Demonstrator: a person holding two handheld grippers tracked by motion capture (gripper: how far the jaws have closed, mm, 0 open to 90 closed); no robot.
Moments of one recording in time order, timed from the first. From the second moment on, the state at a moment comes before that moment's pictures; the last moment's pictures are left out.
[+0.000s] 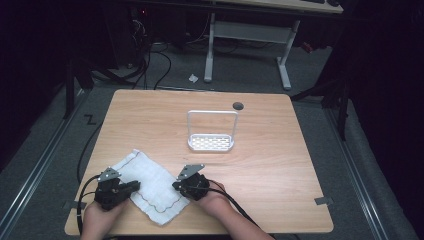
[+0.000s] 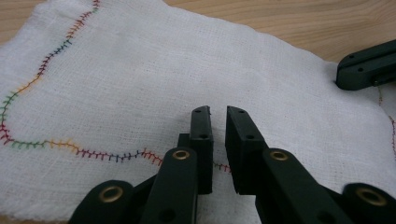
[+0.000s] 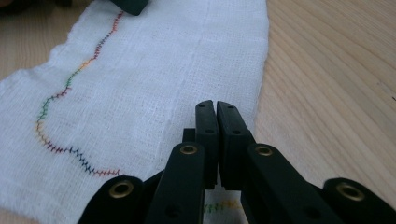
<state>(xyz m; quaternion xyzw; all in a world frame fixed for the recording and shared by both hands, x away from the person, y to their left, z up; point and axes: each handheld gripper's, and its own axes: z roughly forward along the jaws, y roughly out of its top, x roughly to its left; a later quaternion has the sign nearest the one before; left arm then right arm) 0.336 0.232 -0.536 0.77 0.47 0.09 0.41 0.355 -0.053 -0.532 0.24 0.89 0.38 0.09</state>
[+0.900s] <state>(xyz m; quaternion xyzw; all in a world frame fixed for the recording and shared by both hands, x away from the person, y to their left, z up) 0.326 0.130 -0.532 0.82 0.37 0.08 0.43 0.282 -0.146 -0.522 0.28 0.86 0.41 0.10</state>
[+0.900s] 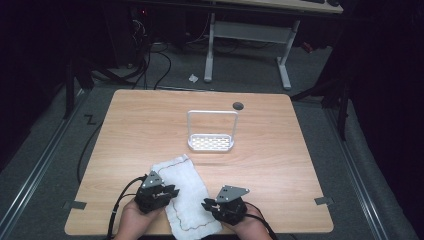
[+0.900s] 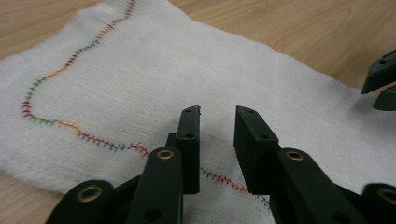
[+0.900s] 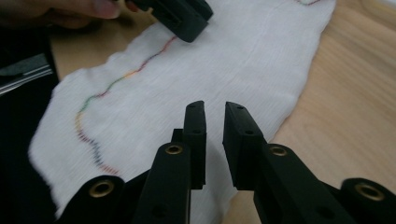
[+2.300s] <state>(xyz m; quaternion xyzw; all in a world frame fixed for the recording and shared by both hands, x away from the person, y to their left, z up) 0.320 0.058 -0.538 0.86 0.26 0.08 0.43 0.309 -0.211 -0.533 0.37 0.84 0.37 0.15</state>
